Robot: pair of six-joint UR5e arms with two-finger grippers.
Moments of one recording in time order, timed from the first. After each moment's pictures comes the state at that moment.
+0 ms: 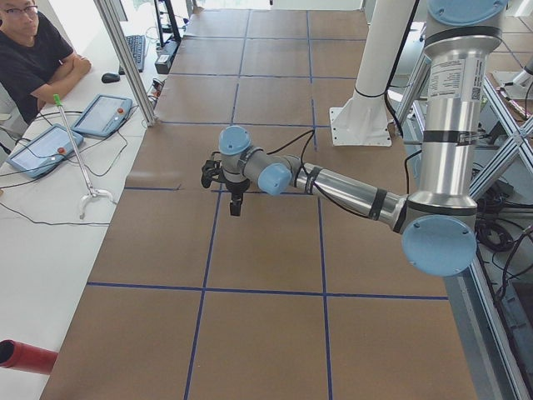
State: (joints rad) left arm -1.21 -1.56 -1.83 -1.81 -2.32 -0.47; right arm 1.55 -1.69 1.80 -1.68 2.25 -0.04
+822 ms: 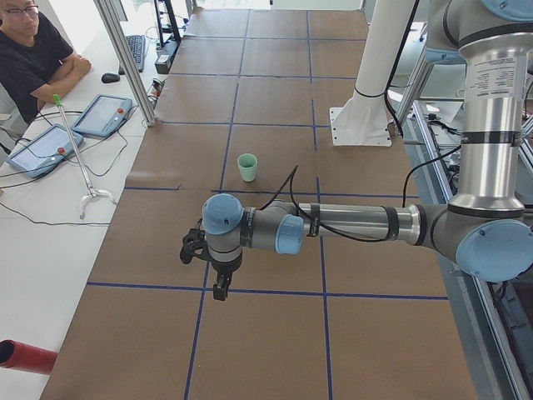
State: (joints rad) left arm -1.57 -1.54 -1.62 -1.64 -2.31 0.09; right arm 1.55 -1.69 1.80 -1.68 2.25 -0.04
